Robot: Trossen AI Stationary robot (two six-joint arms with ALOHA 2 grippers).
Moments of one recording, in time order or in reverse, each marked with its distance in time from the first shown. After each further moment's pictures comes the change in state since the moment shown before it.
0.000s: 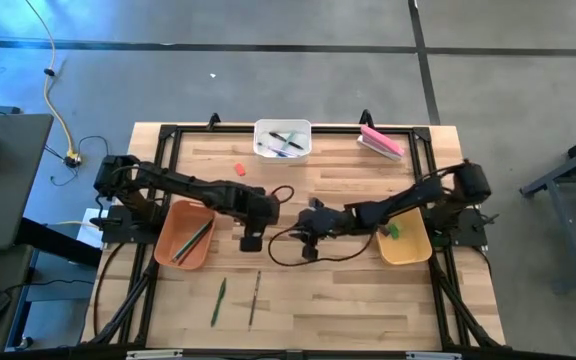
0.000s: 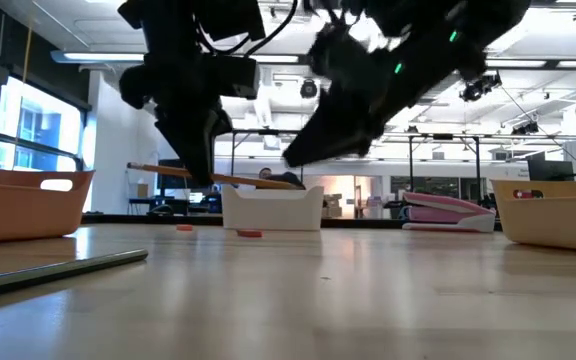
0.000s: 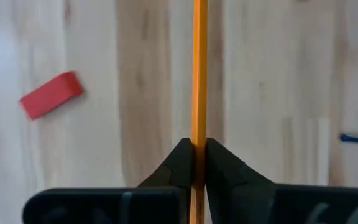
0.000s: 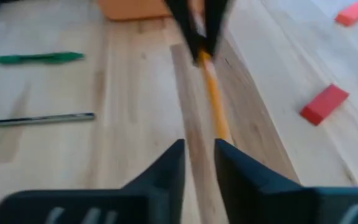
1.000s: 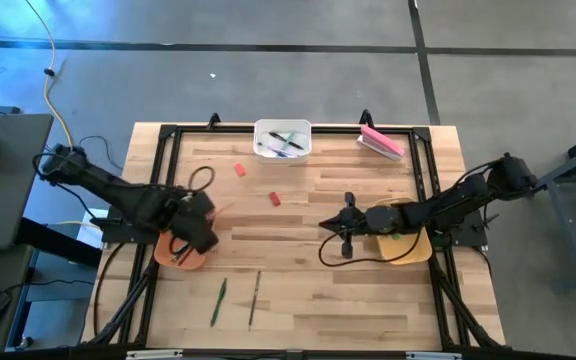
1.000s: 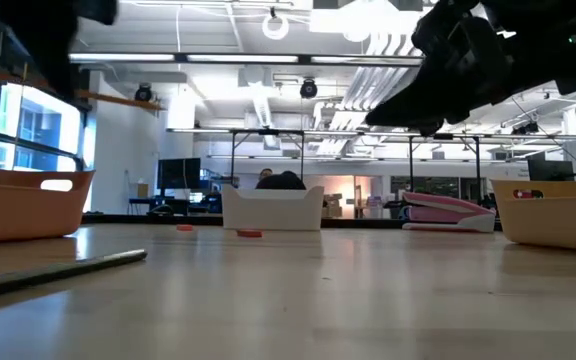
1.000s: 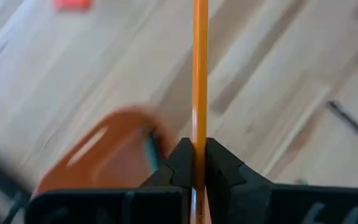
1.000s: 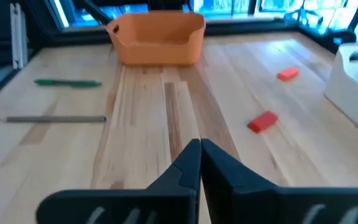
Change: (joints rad) left arm -0.364 -0.548 -0.140 -0.512 -0.332 -0.991; right arm 0.067 -0.393 -0.481 0.372 0.136 -0.129
